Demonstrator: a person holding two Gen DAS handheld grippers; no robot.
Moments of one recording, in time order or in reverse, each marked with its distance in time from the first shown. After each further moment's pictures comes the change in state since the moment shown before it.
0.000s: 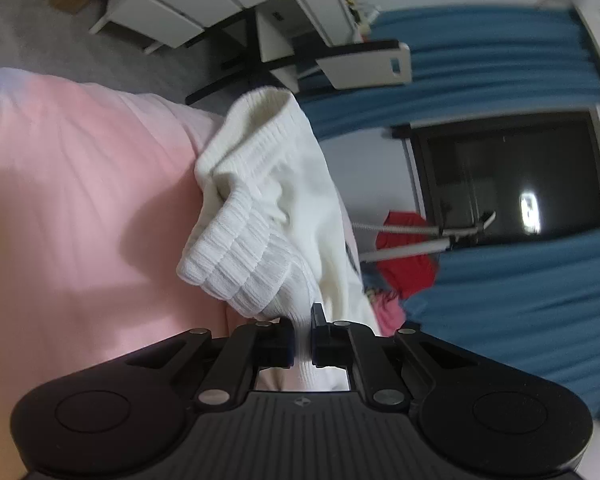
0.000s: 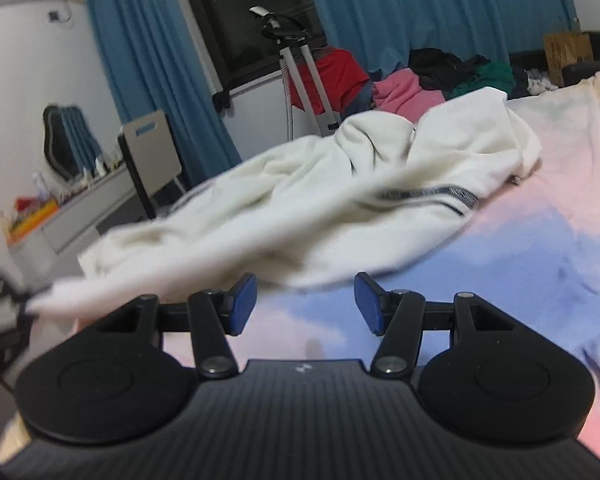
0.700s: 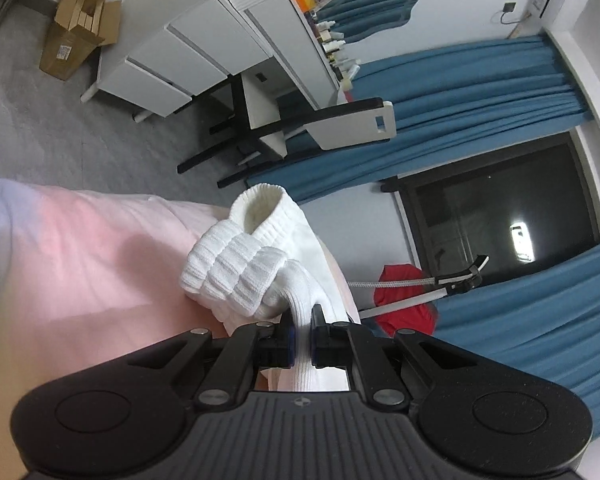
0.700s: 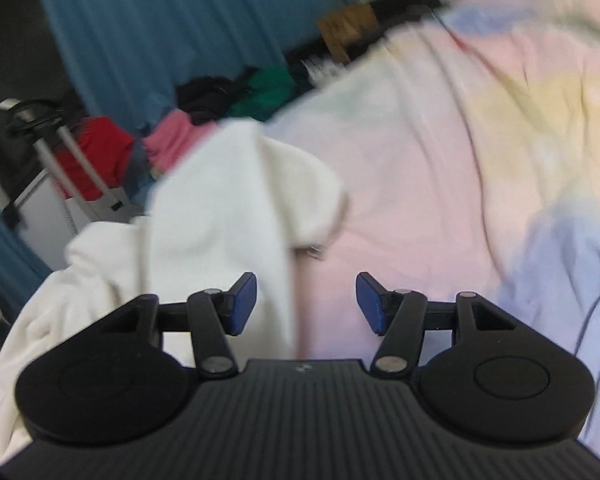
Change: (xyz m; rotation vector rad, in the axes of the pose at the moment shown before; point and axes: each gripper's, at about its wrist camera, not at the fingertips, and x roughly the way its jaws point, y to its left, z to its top) left arm -0.038 0.007 0.039 0.104 -0.173 -0.019; right arm 0.100 -0.165 0.059 0.444 -0.099 -0.528
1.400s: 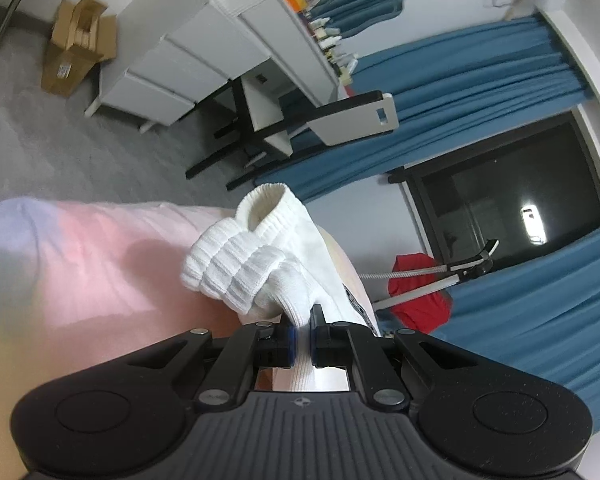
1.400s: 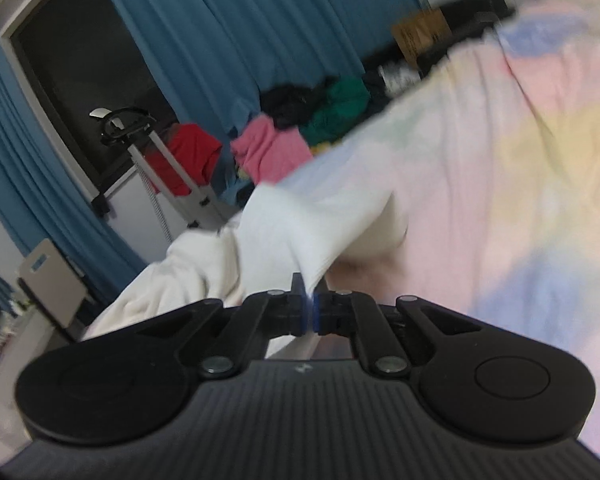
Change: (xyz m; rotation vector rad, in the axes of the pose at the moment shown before) left arm -0.016 -0.007 0.007 0.036 0.023 0.045; right arm -0.101 -0.062 0.035 -0.057 0.038 0.292
